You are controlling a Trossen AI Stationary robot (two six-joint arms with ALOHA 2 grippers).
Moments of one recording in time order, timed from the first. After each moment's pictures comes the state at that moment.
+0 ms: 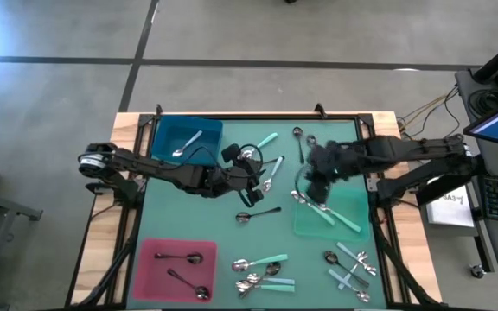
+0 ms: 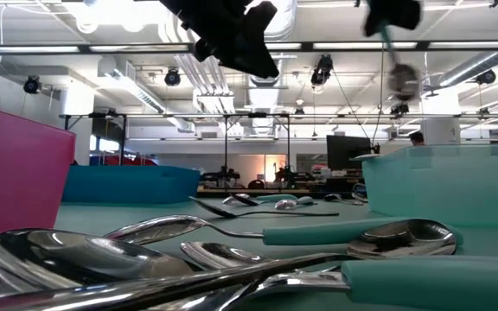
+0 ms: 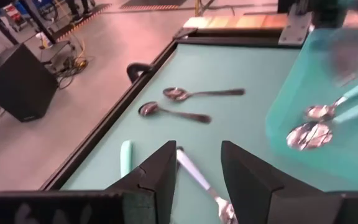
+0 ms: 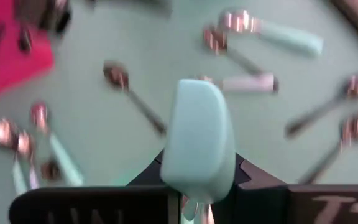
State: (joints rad) left arm -0.10 1.66 1.20 -0.08 -0.65 -0.09; right arm 0.10 1.26 1.37 -1.09 0.18 0.54
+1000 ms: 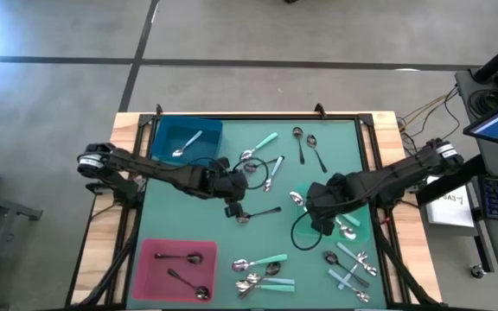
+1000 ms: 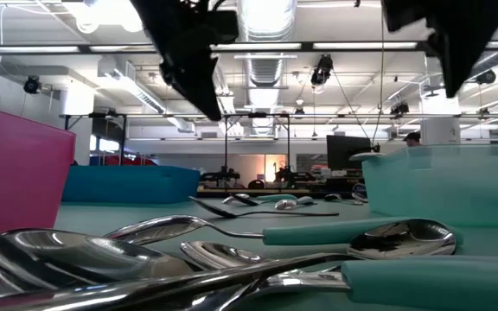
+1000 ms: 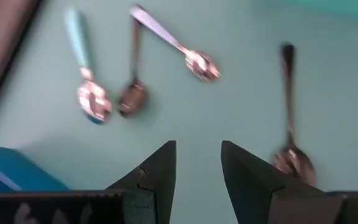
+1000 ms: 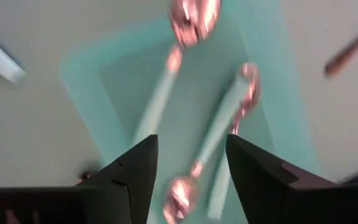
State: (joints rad) left arm -0.13 1.66 1.24 -0.67 -0.40 -0.30; right arm 0.34 1.42 1.21 -1.25 0.10 0.82
